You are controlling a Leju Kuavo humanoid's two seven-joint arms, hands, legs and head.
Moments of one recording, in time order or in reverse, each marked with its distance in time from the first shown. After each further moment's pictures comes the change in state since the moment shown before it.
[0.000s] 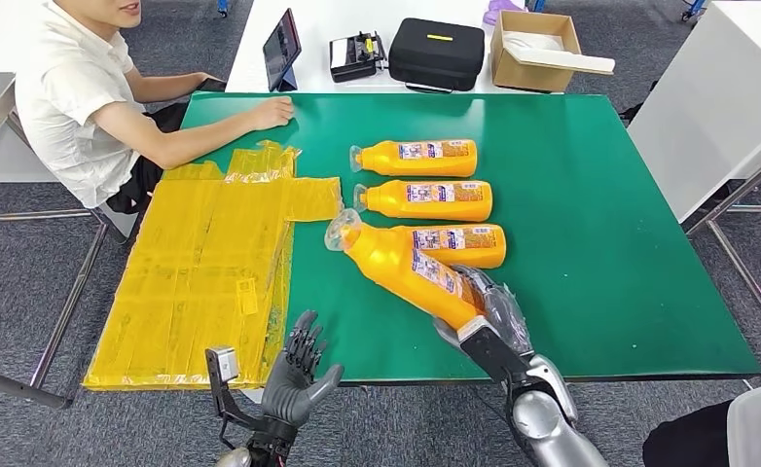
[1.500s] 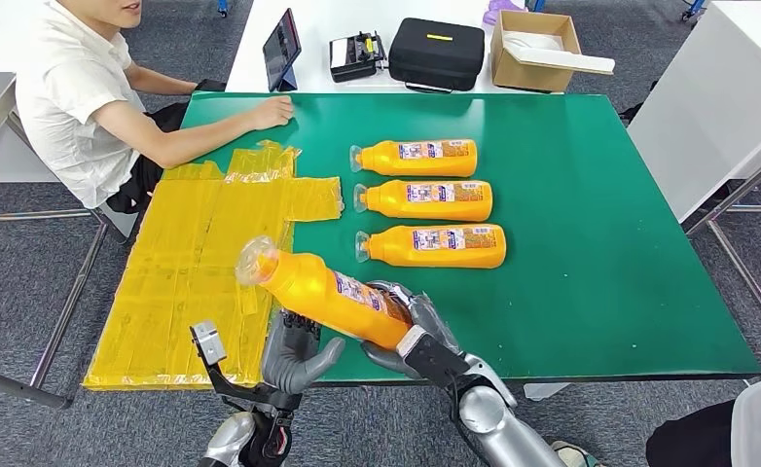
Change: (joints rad) left arm -0.080 -0.041 0.034 -0.048 -0.115 -0.203 -0.126; right arm -0.101 0.108 0.193 0.125 -0.074 0.166 -0.060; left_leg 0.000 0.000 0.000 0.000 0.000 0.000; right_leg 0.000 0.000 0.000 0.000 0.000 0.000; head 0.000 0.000
